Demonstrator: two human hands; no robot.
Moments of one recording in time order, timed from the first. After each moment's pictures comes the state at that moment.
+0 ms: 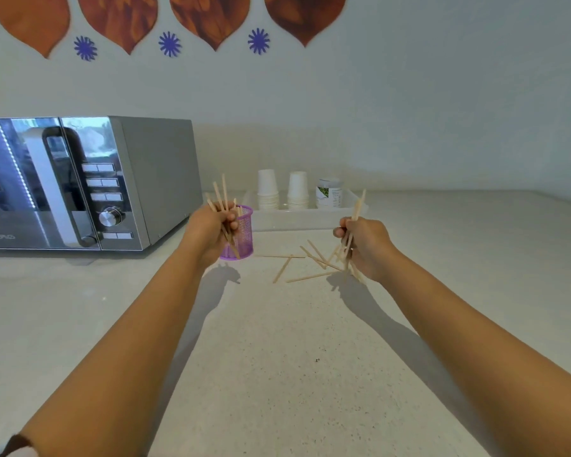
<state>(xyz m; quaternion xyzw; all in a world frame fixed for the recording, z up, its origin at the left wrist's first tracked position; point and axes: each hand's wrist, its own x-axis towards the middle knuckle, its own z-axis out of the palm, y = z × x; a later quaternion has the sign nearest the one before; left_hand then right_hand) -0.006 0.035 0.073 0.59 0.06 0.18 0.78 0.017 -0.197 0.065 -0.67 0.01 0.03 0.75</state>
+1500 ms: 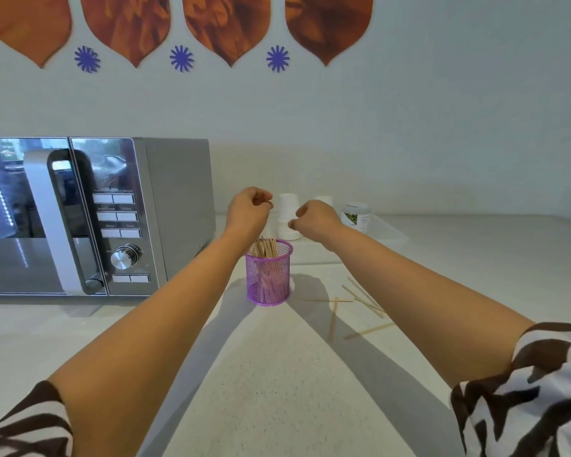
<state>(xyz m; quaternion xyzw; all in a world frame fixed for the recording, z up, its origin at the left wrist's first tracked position) 0.105 0.097 0.112 0.79 0.00 0.29 0.54 0.122 -0.031 0.119 -0.92 -0.11 -0.12 0.35</state>
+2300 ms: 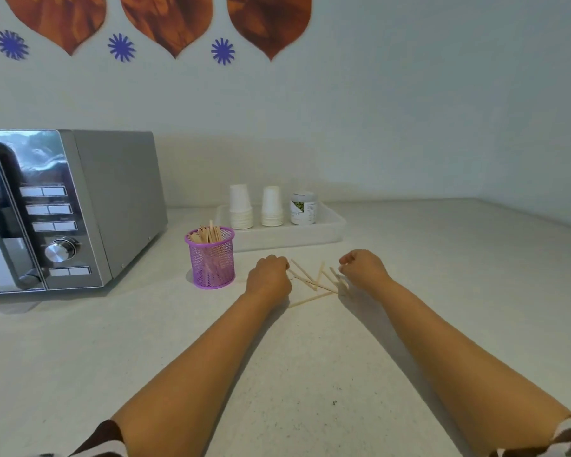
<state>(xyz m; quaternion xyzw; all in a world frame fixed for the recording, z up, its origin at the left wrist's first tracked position) 0.067 -0.031 0.012 0.98 -0.06 0.10 0.18 0.069 -0.211 0.028 -0.92 0.05 -0.08 0.38</state>
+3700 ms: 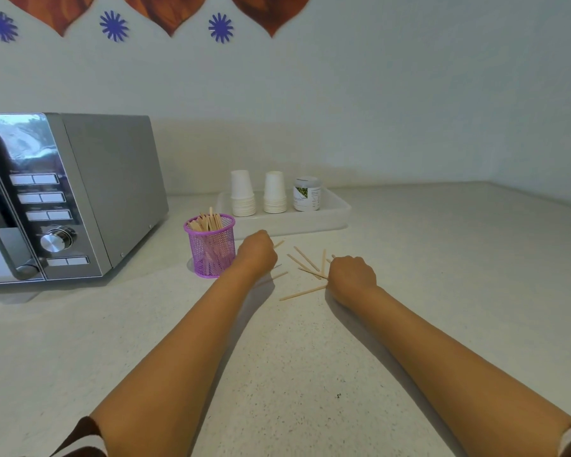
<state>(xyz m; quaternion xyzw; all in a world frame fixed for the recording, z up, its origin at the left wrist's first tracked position) 0.081 -0.010 0.035 0.96 0.01 0.10 0.26 0.058 -0.174 0.005 -1.00 0.00 -0.06 0.05</state>
